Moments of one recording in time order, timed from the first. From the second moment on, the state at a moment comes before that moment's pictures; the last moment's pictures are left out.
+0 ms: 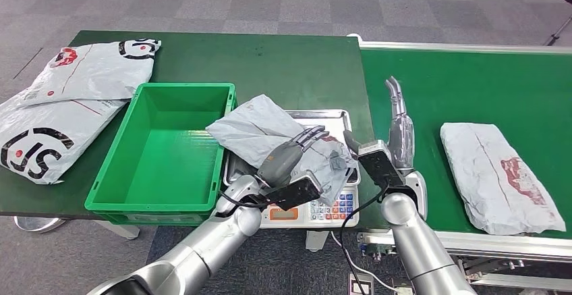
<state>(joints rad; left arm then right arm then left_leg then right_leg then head) -0.63 -0.29 -0.63 -0.52 -0.57 0.31 -0.50 -0.40 -0.06 0.27 -1.11 0.50 -0.46 -0.42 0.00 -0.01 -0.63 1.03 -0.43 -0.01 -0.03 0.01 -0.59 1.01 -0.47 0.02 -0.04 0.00</state>
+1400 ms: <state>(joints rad) -0.49 -0.31 -0.42 -0.87 -0.49 0.68 -0.70 -0.29 -0.04 0.22 -1.23 0.41 -0.32 -0.48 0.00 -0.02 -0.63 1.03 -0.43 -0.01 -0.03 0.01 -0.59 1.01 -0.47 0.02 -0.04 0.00</state>
